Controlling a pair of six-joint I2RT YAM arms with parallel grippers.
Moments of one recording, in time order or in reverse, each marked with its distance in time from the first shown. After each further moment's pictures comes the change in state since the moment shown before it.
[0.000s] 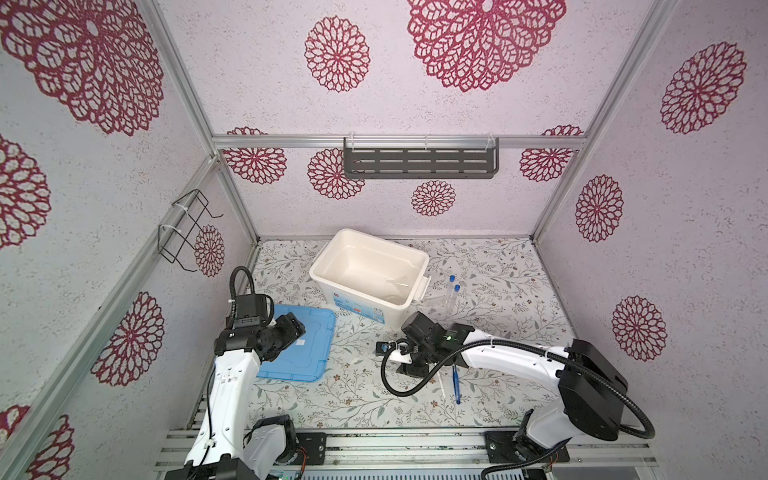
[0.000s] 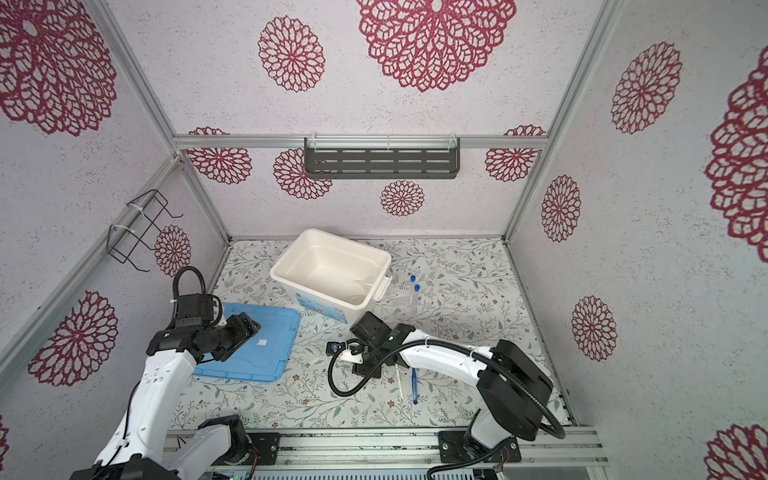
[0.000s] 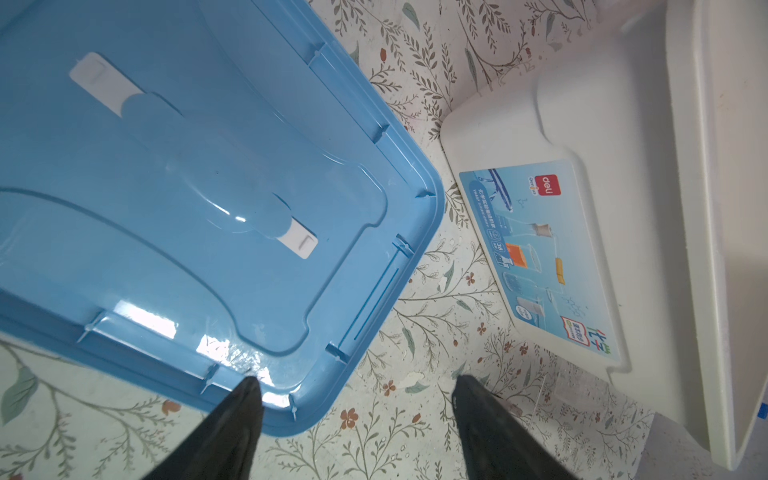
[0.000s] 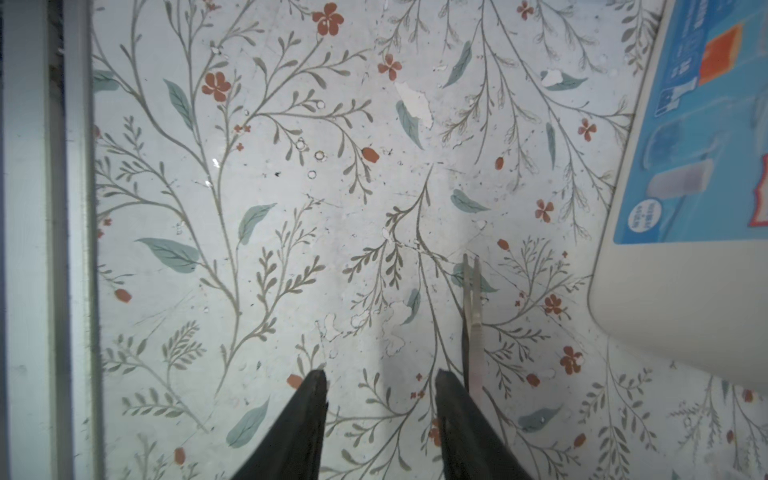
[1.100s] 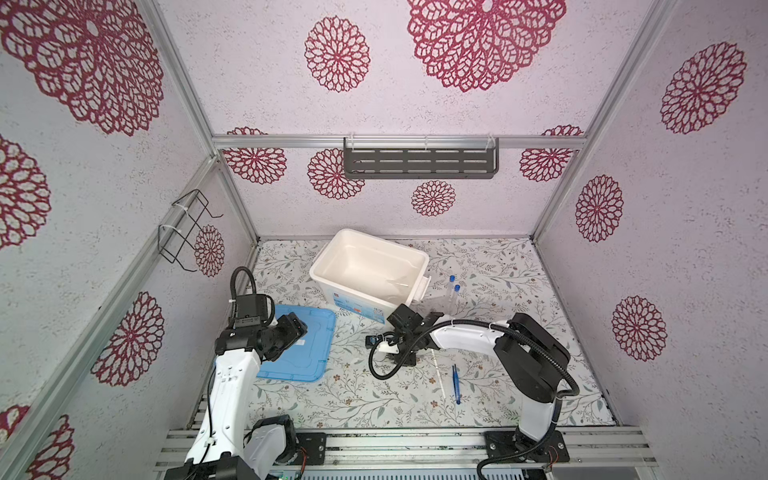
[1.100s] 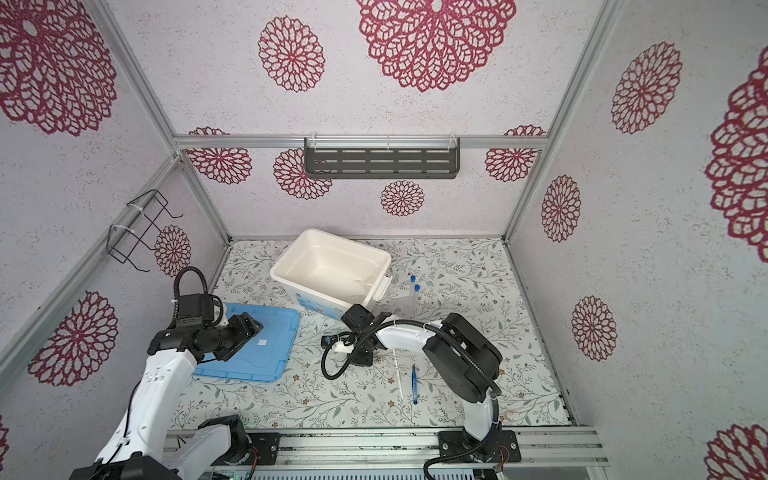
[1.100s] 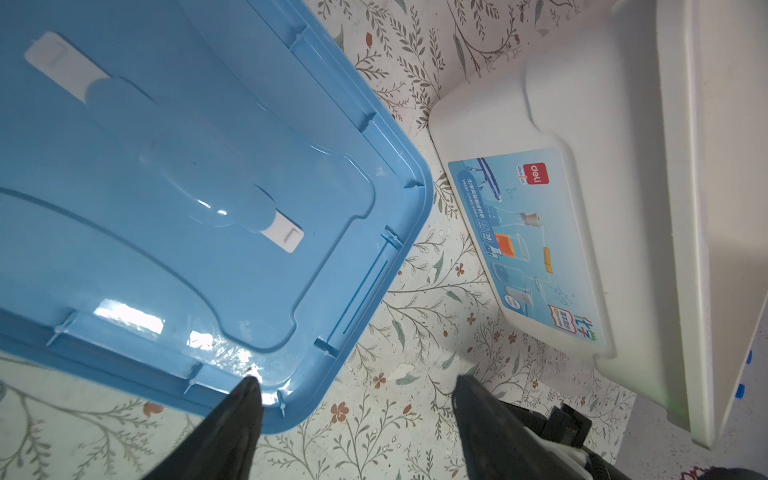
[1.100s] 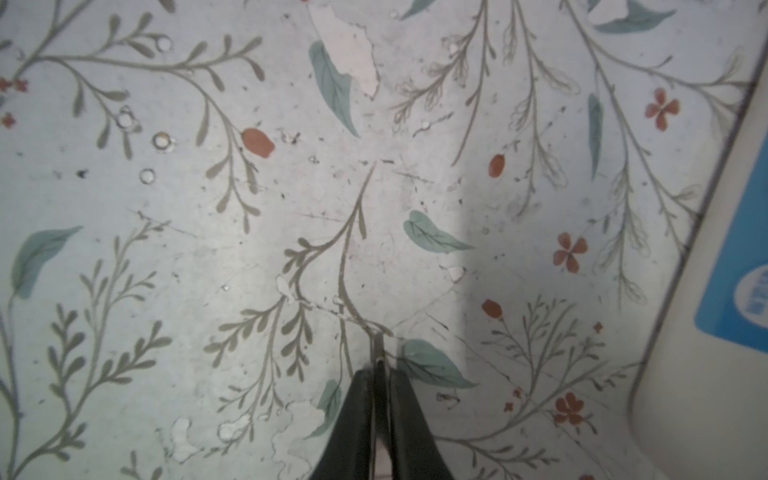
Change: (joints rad) left arm 0.000 0.005 -0.008 0.008 0.044 0.002; right arm -0.047 0.316 0.188 -0.016 -0.009 -0.102
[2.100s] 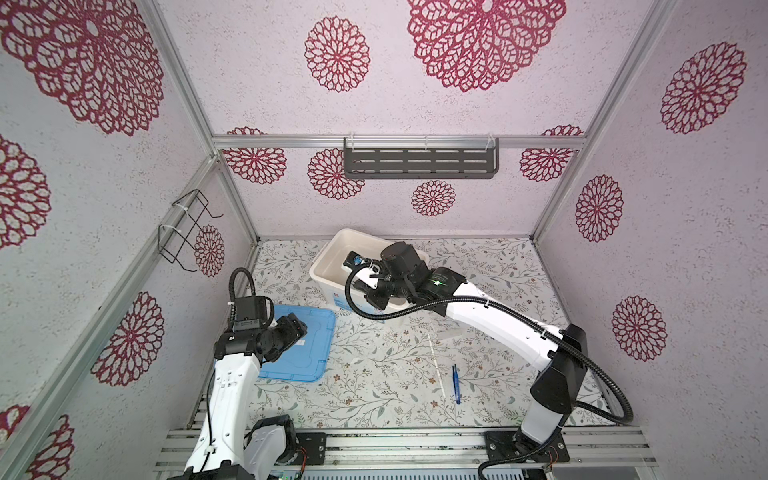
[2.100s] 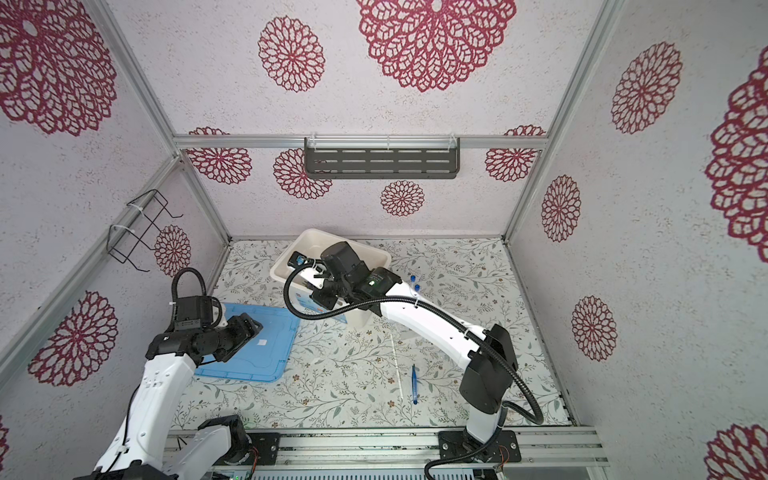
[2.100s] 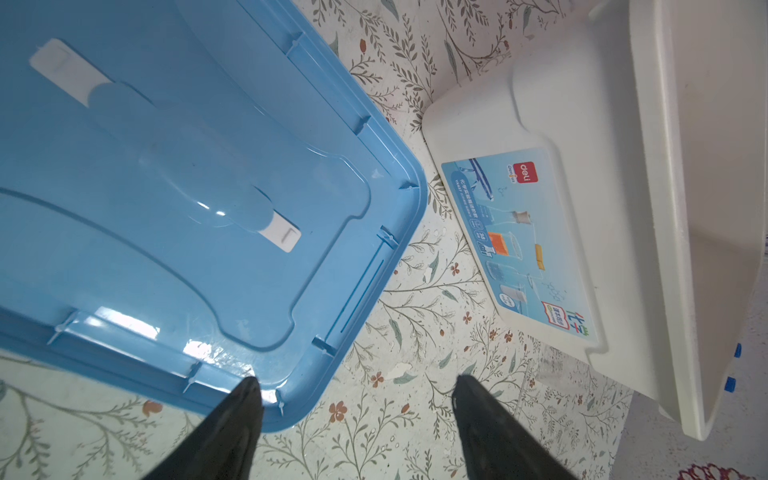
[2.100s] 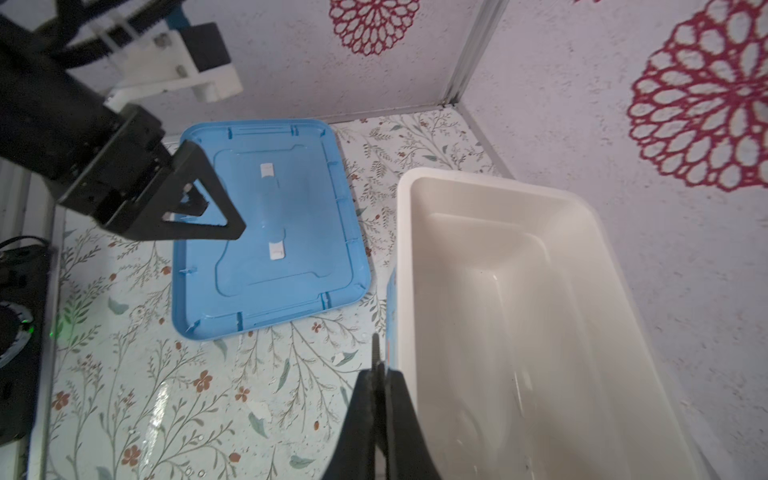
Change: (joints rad) left arm 0.000 -0.030 -0.007 0.000 0.001 -0.001; right arm -0.018 -0.102 0.608 -0.066 0.074 0.367
